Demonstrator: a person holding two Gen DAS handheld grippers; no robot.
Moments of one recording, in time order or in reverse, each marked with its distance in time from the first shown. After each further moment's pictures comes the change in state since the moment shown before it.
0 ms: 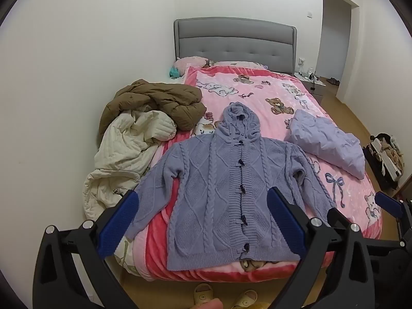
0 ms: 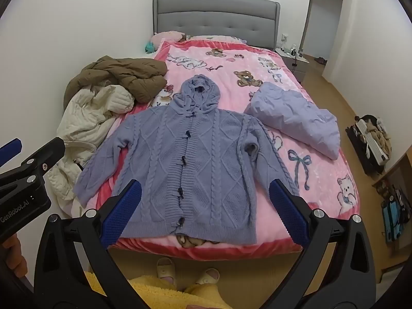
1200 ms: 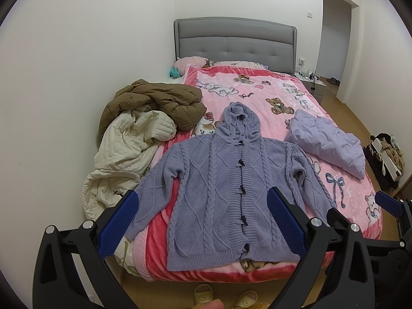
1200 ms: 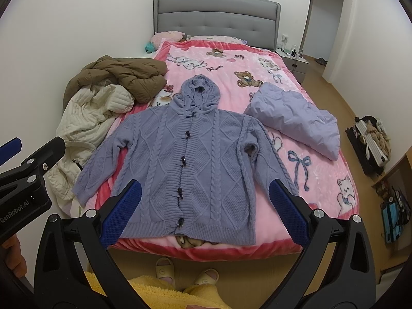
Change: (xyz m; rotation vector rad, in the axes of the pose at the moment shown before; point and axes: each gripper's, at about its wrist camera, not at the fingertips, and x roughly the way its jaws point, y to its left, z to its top) left arm 0.000 0.000 0.000 0.001 -0.005 -0.002; right arm 0.000 0.000 0.003 -0.001 -0.003 -0.002
